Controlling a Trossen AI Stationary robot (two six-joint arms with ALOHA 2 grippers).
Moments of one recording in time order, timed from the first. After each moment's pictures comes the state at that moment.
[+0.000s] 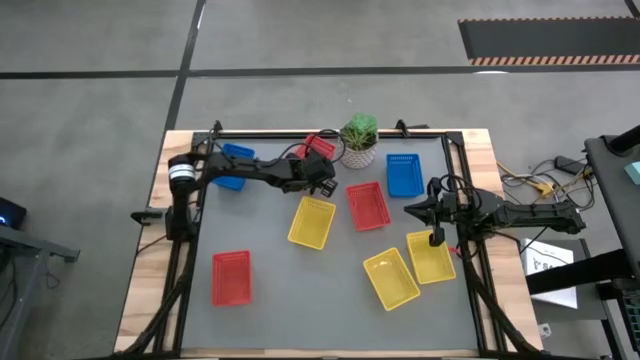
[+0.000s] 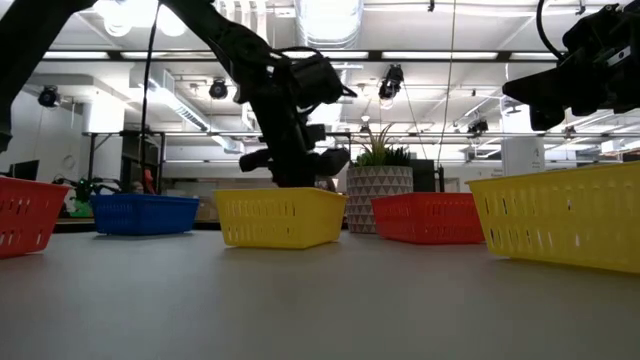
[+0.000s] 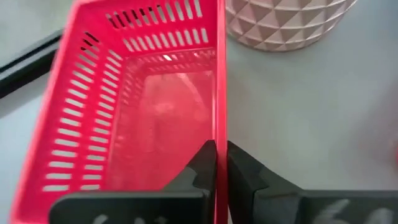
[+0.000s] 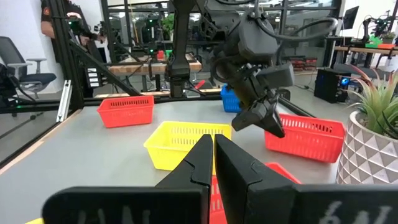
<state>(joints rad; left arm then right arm) 0.25 1.92 1.30 -0.36 -0.49 -0.57 0.02 0.05 0.01 0.03 0.08 0.01</state>
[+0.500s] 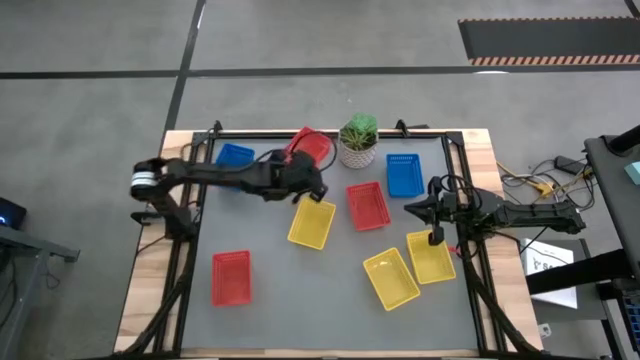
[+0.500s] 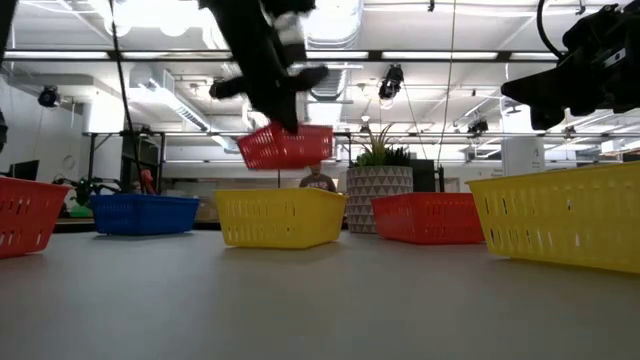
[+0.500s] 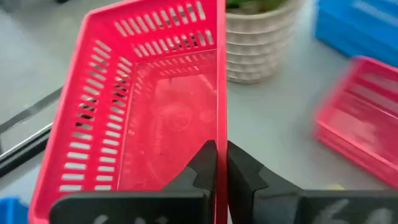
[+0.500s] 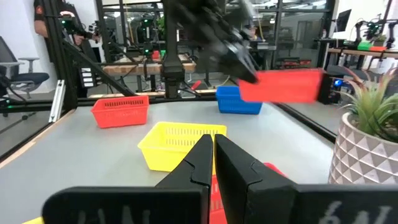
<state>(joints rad) 0.09 1.64 1.32 -0.62 -0.65 -0.60 0.02 0.05 0.01 0.04 0.11 0.00</state>
